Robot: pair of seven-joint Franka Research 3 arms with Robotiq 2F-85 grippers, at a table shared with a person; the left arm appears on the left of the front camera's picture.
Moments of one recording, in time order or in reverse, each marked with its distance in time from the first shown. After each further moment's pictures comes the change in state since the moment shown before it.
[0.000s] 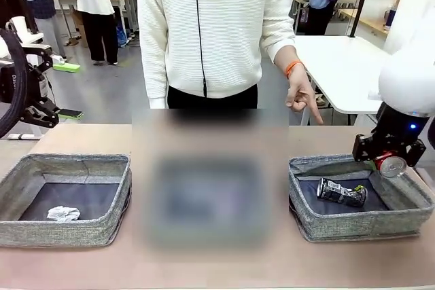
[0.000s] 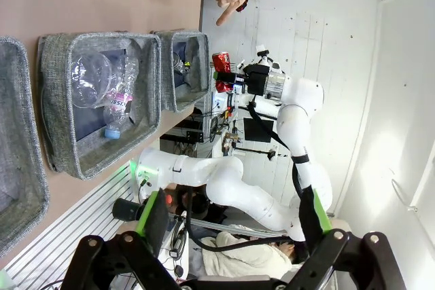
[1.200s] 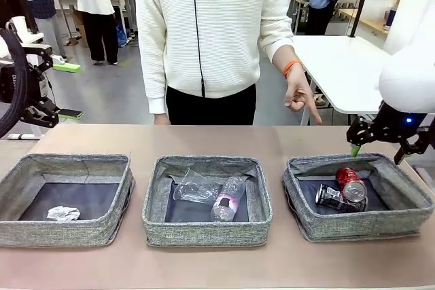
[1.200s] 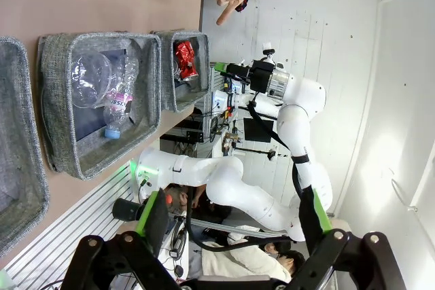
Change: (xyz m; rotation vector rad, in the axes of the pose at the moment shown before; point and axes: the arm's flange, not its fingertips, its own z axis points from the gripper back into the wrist) left arm 0.000 0.000 0.000 0.000 0.000 0.000; right arm 0.008 0.002 0.010 0.024 -0.081 -0.135
